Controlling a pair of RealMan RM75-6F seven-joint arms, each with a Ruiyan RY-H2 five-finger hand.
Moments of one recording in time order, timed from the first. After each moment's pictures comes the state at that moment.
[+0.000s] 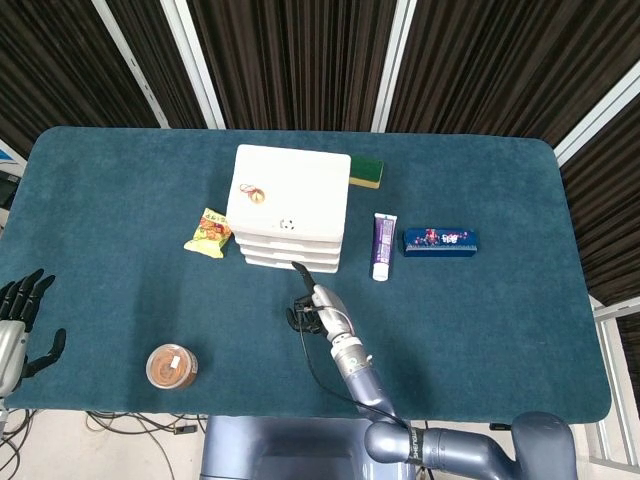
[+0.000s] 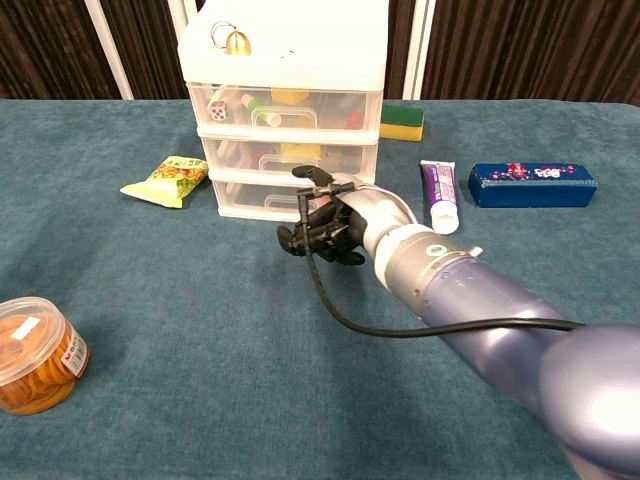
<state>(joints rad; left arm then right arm) -0.07 -1.10 -0.04 -1.67 1.50 1.50 -0.03 0.72 -2.05 0.40 -1.38 -0.93 0.96 0.05</state>
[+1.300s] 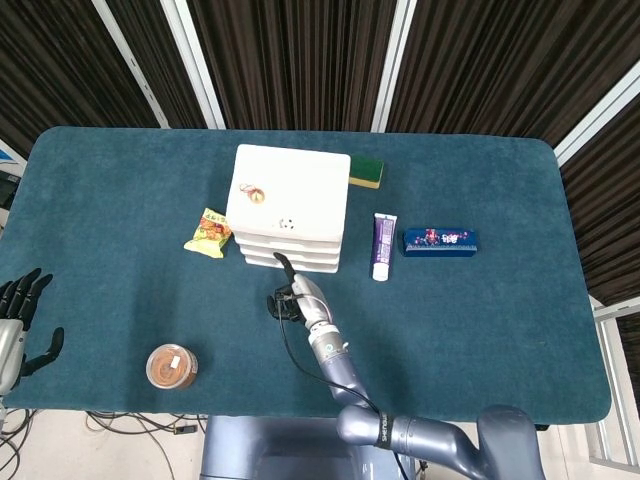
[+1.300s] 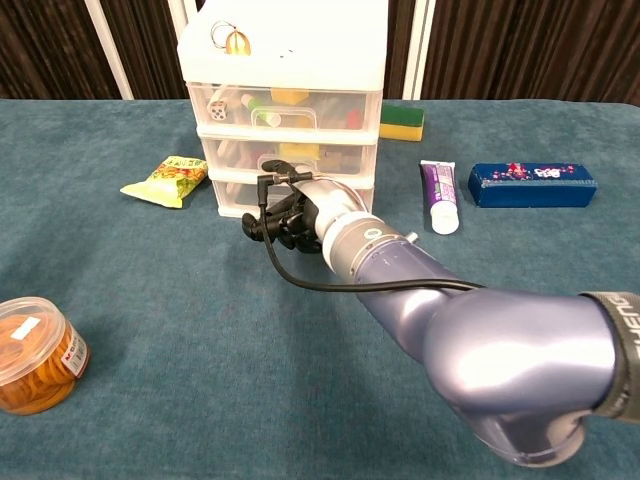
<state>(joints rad) -0.07 -1.10 -0.05 -1.67 1.49 1.49 -0.04 0.85 -2.18 0.52 -1.19 -0.89 0.91 0.06</state>
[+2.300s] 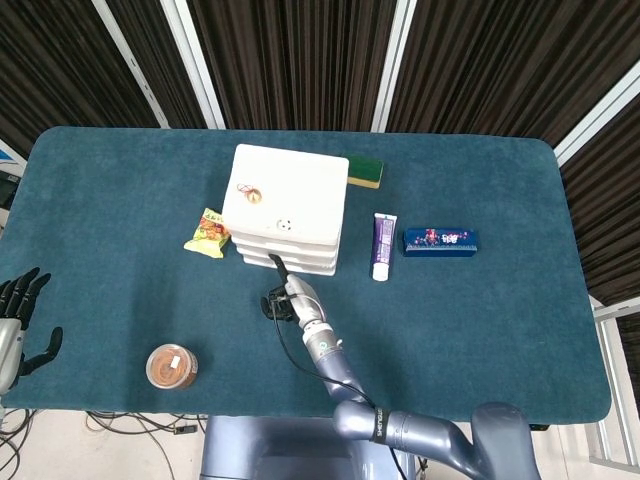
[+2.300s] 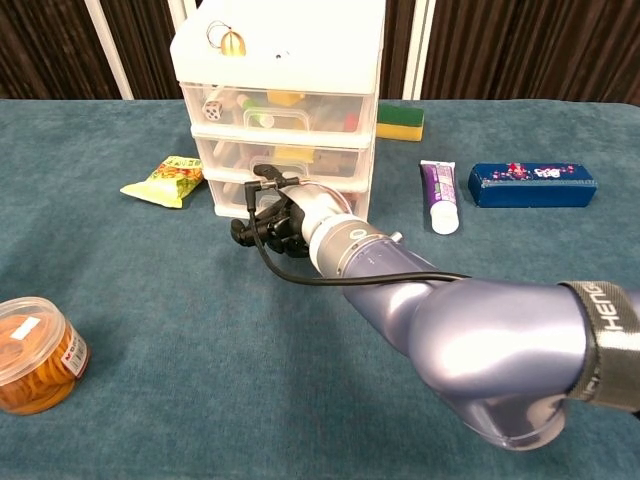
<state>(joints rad) -0.07 -1.10 -0.05 -1.67 1.48 1.49 -0.05 0.89 -2.18 0.52 -1.15 -0.89 0.84 0.09</state>
